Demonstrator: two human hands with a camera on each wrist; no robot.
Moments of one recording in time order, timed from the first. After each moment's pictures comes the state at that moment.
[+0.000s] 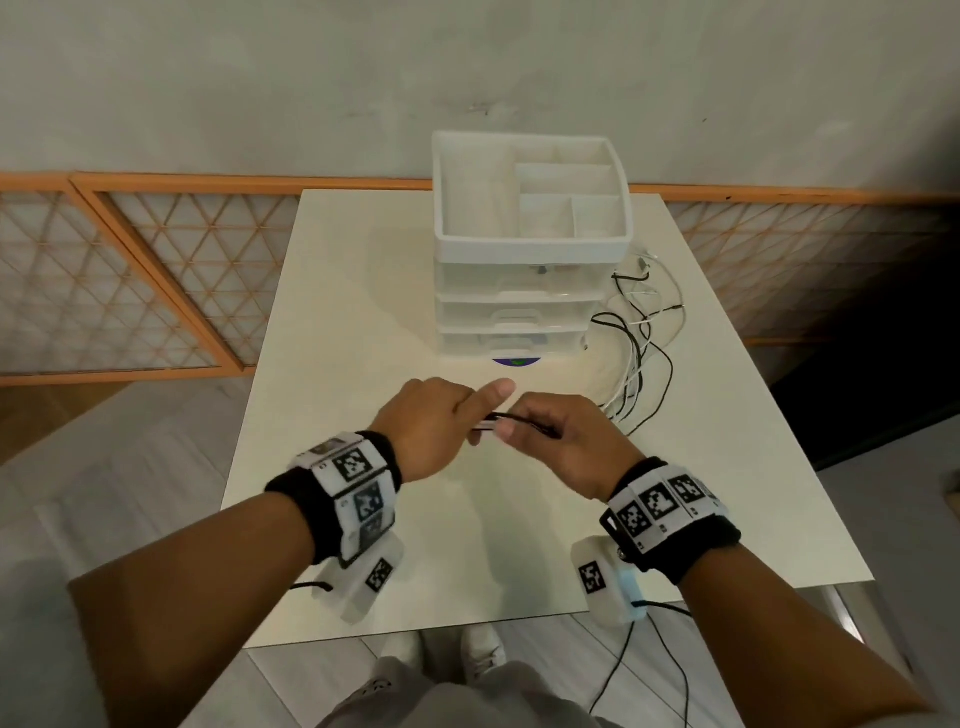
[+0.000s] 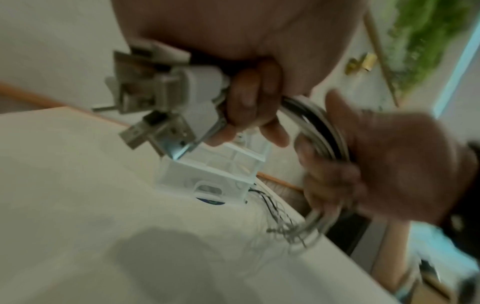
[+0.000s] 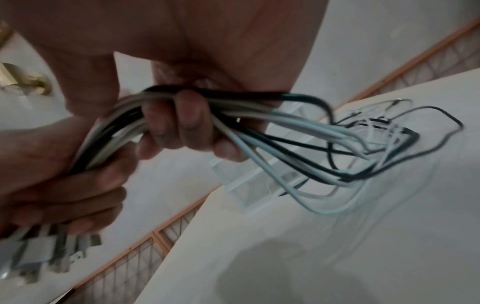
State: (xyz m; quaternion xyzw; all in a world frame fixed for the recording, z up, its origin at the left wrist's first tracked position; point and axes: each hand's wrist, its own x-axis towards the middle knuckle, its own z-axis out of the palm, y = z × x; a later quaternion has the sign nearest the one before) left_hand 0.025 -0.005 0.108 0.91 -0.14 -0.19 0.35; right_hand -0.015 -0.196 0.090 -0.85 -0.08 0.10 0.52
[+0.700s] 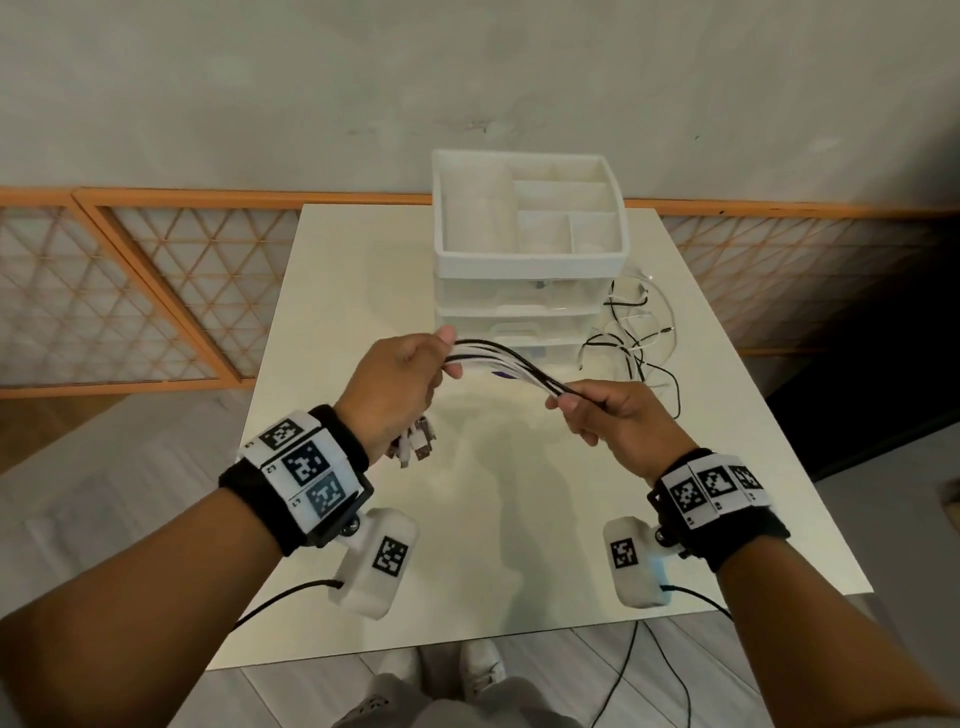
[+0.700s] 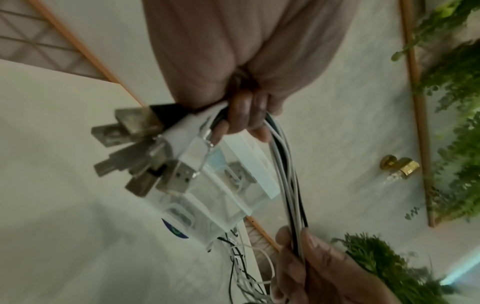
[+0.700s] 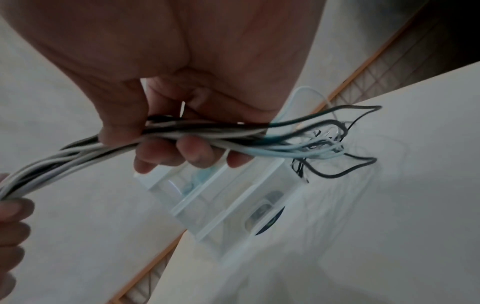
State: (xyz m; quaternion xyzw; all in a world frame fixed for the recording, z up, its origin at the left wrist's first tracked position) left_hand 0.047 0.009 0.132 0.76 -0.02 -0.12 0.64; right_hand -0.002 -0.239 0.101 -0.81 -0.03 0.05 0.59
